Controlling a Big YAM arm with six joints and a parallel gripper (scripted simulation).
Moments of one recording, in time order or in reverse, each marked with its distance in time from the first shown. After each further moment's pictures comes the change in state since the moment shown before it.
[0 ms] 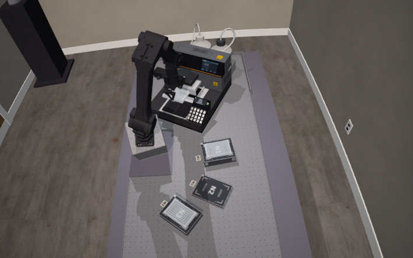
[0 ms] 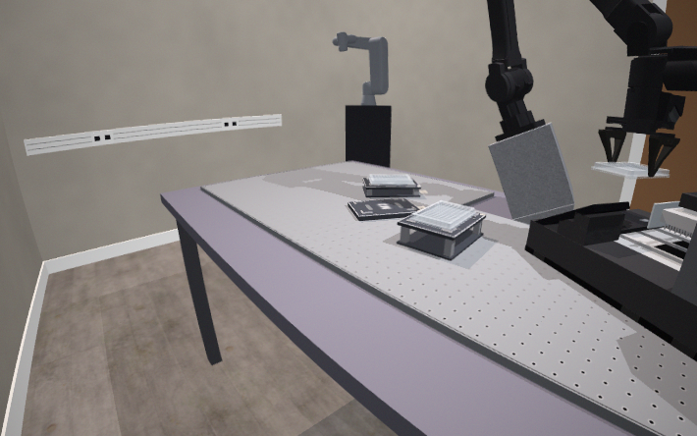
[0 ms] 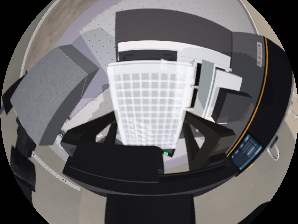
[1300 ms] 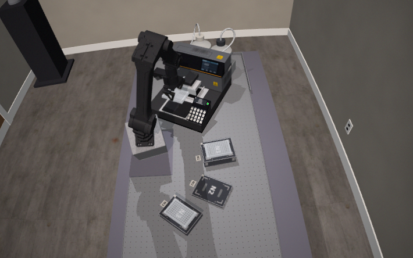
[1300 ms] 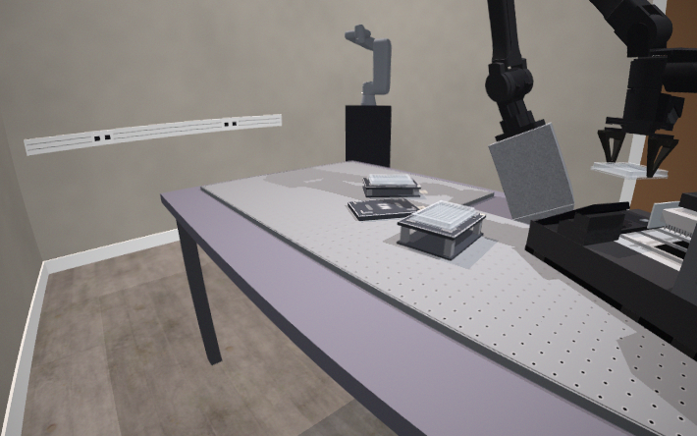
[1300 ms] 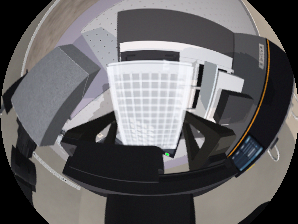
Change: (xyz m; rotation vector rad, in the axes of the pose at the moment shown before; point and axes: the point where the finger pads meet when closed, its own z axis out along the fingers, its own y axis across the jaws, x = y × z) arm -0.001 0.003 0.002 -0.009 0.003 -0.001
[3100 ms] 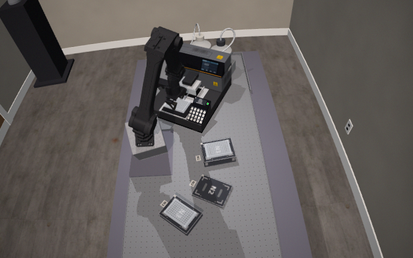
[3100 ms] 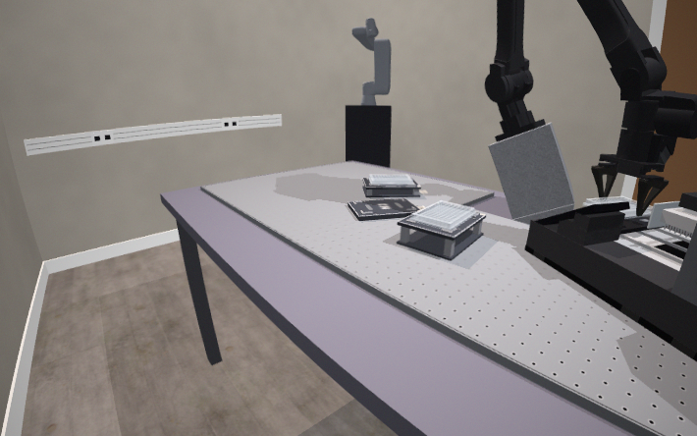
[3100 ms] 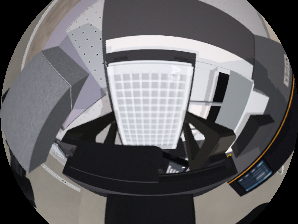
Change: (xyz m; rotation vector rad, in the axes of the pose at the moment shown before) arm 0.001 0.000 0.074 -0.011 0.001 0.003
